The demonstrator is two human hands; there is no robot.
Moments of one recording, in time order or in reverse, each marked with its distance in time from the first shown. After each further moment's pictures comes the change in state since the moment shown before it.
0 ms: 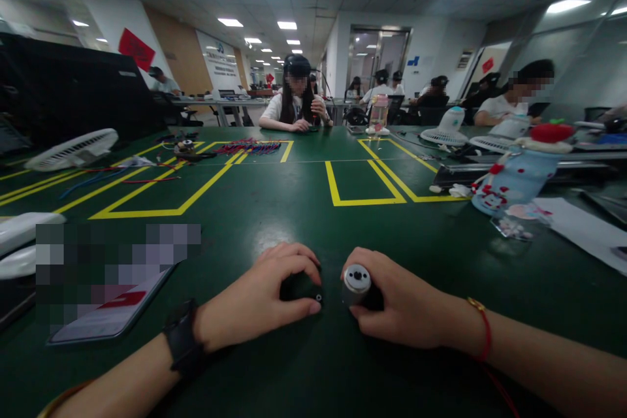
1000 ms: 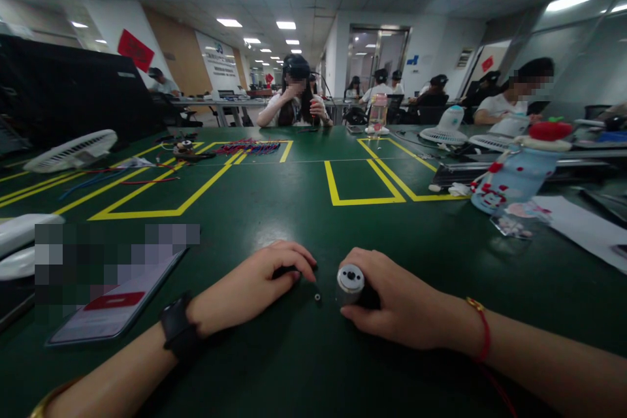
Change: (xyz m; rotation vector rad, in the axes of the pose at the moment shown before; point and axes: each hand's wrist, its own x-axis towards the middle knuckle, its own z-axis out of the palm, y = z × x) left_hand 0.005 -0.013 -0.007 -0.093 -0.005 -0.001; right_hand 0.001 -0.003 -0.002 -0.057 -0.016 -0.016
